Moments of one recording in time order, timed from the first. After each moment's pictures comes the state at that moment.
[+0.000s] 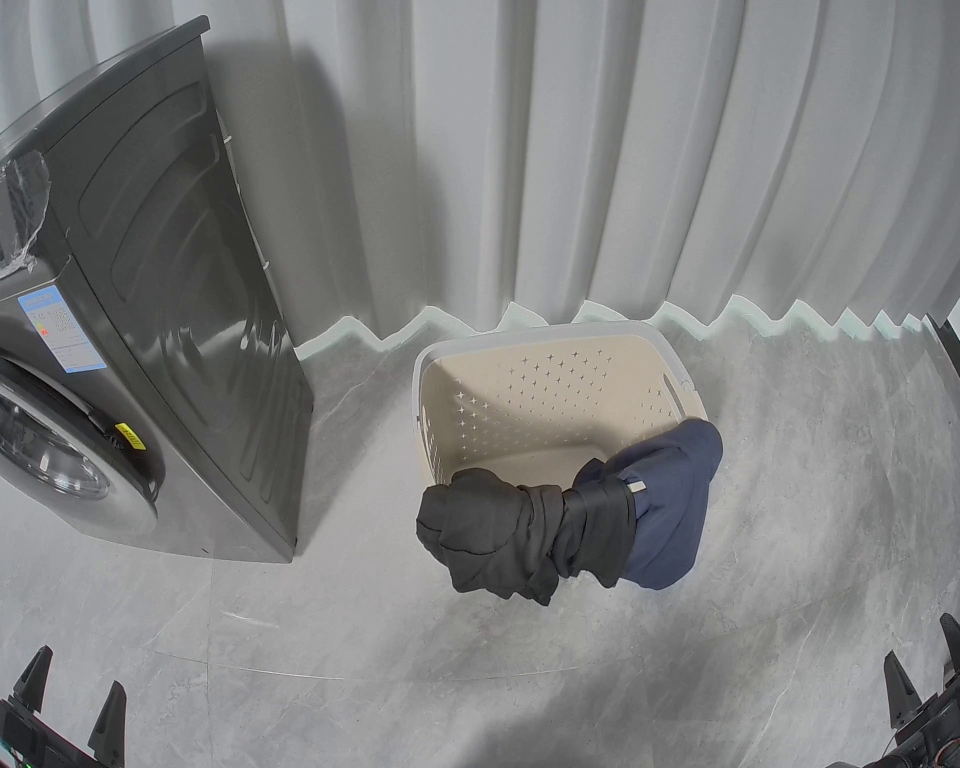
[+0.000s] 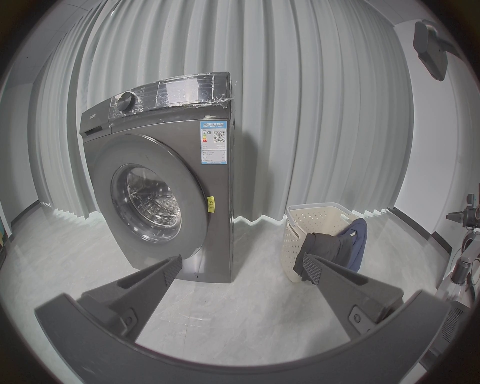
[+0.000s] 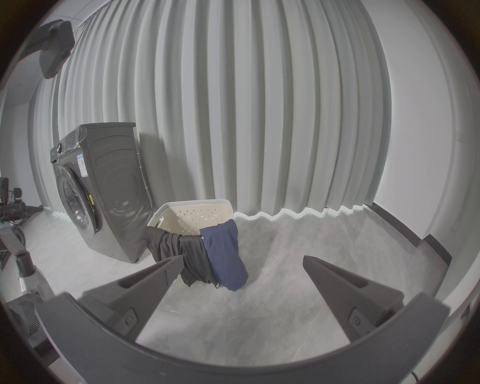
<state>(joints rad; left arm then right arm) 0.00 0.02 -0.02 0.00 0.02 -0.04 0.00 0.02 -0.02 0.00 0.02 -0.01</state>
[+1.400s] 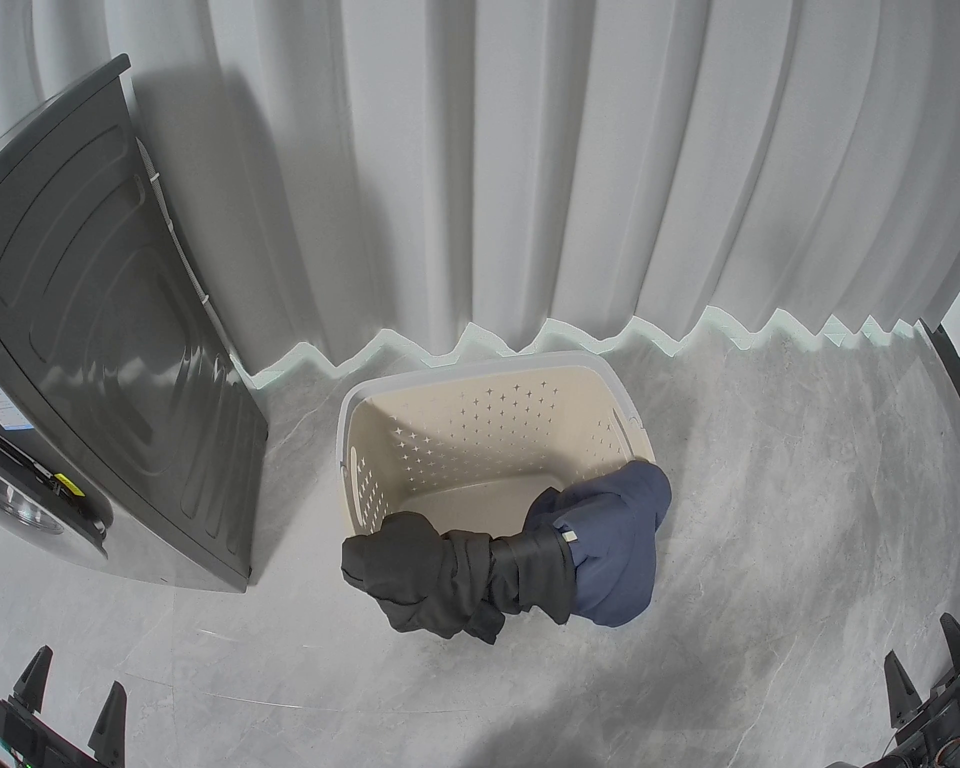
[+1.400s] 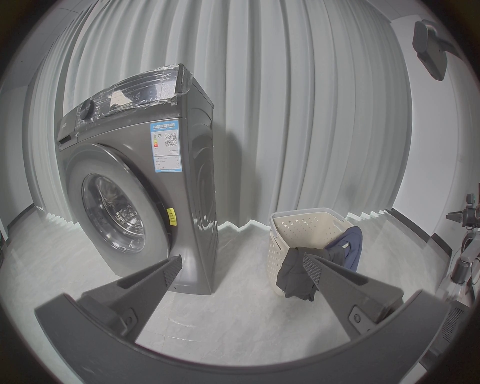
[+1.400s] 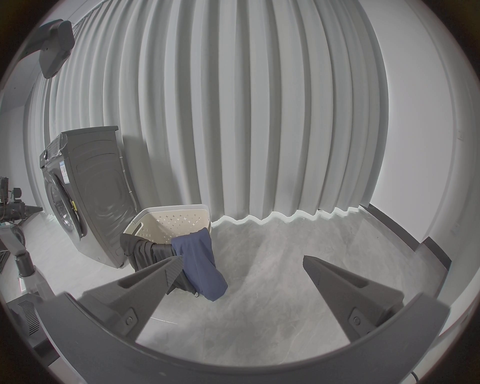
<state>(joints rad) 0.00 0.02 -0.02 0.00 0.01 -0.03 0.01 0.02 -0.02 0.00 0.02 -0.01</state>
